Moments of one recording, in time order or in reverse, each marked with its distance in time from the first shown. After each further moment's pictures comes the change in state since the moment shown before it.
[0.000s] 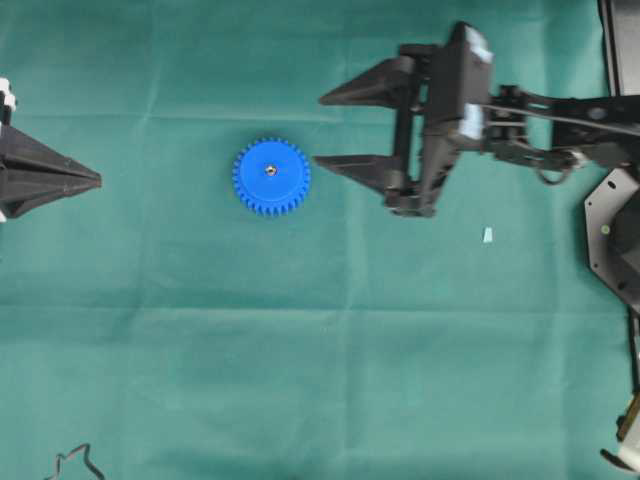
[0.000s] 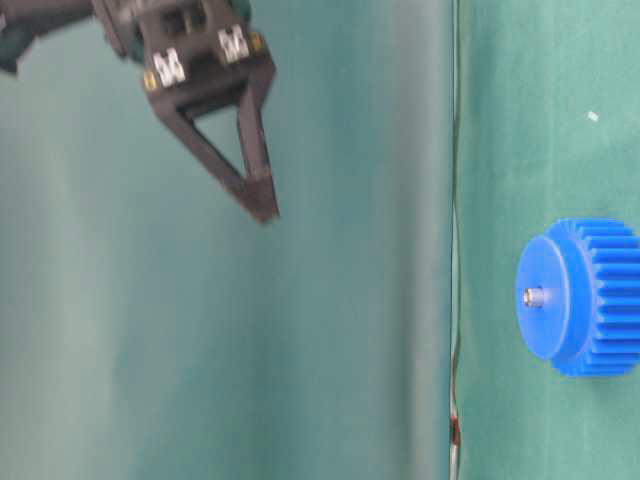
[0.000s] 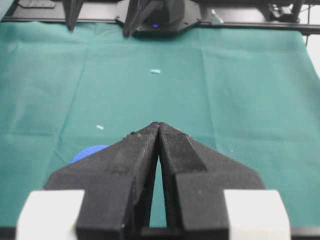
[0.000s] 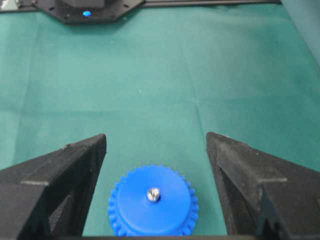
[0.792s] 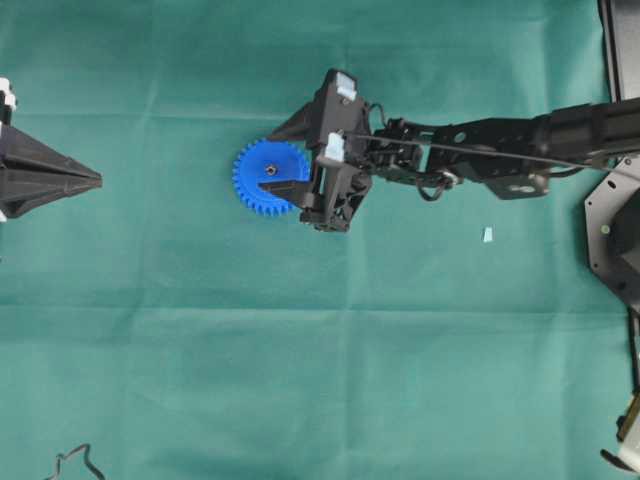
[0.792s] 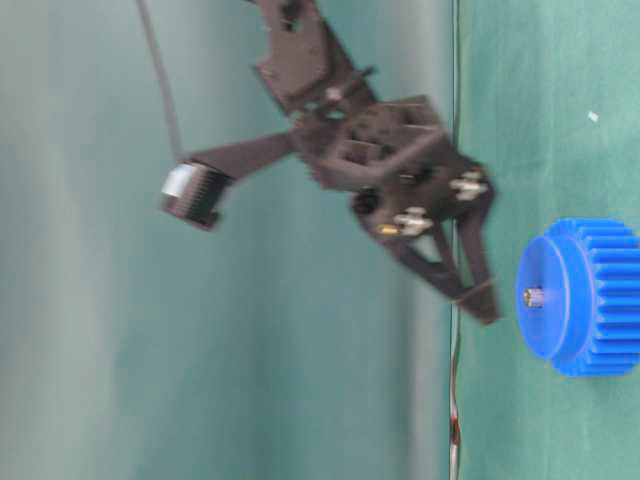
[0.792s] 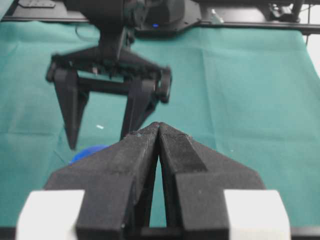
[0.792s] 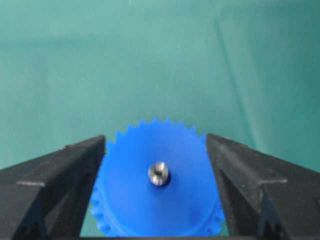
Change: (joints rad) left arm 0.000 0.000 0.000 0.000 0.000 0.000; right arm -0.002 0.445 -0.187 0.008 -0.037 0.064
